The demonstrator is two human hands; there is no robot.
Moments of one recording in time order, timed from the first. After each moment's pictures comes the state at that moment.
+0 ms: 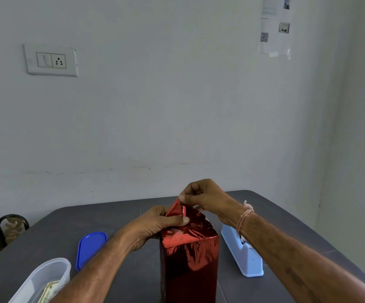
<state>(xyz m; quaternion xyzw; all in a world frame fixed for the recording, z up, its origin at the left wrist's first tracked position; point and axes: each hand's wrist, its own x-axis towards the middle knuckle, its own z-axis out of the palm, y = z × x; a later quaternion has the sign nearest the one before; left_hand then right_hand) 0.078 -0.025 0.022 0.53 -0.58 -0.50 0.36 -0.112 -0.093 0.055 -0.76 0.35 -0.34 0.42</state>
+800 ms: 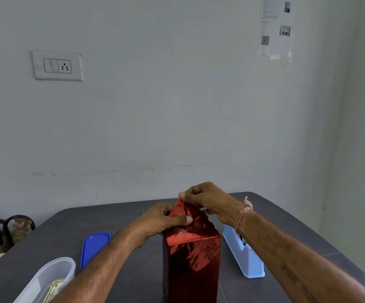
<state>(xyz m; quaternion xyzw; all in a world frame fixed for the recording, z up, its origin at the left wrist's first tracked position) 0.071 -0.020 0.032 0.53 -0.62 -0.45 0.37 -0.108 -0.081 0.066 -0.71 0.40 -0.31 0.48</state>
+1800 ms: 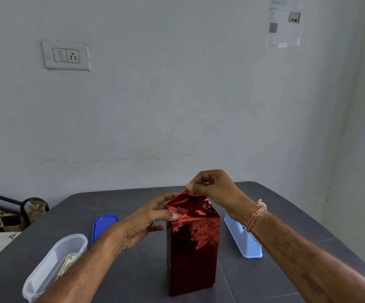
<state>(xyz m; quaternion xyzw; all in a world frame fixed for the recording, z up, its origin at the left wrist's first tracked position) 0.094 0.025 0.006 0.50 -0.60 -0.49 0.39 -0.126 -0.045 0.056 -0.74 0.33 -0.41 0.42</state>
